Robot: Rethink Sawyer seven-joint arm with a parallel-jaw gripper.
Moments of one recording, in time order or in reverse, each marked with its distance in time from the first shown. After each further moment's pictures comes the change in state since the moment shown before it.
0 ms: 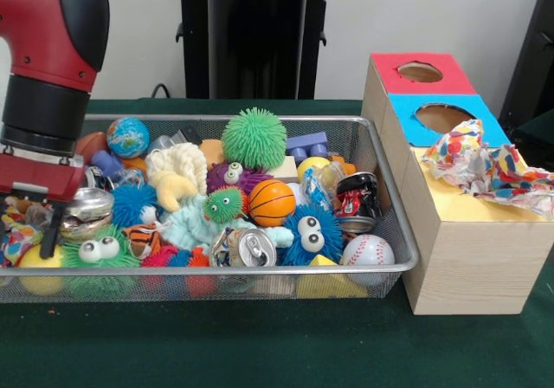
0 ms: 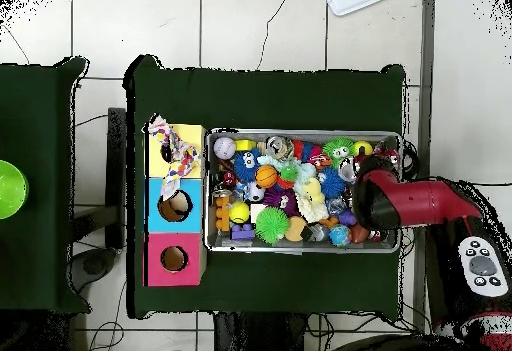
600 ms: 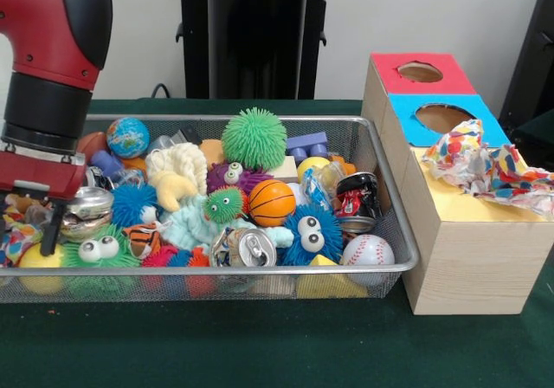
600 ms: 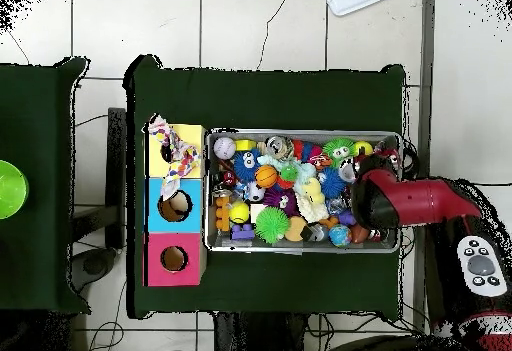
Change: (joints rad) arm 0.016 -0.010 -0.012 0.000 -0.001 0.021 0.000
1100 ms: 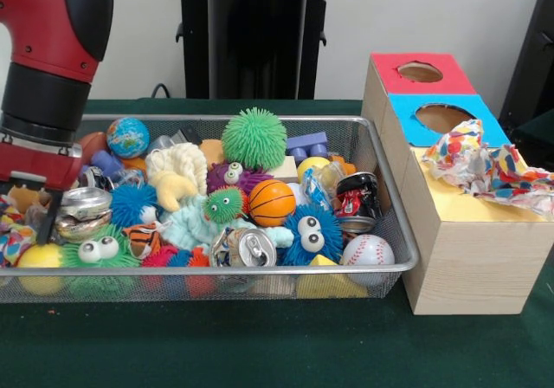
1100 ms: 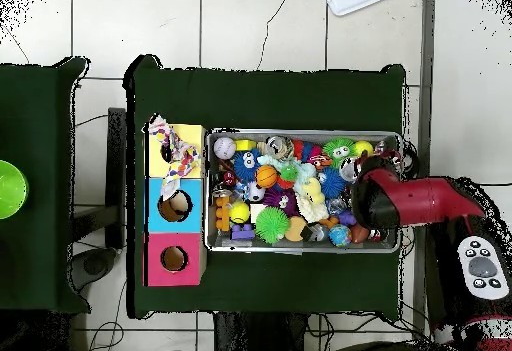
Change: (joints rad) arm 0.009 -0.025 -0.007 0.007 0.000 0.067 0.000
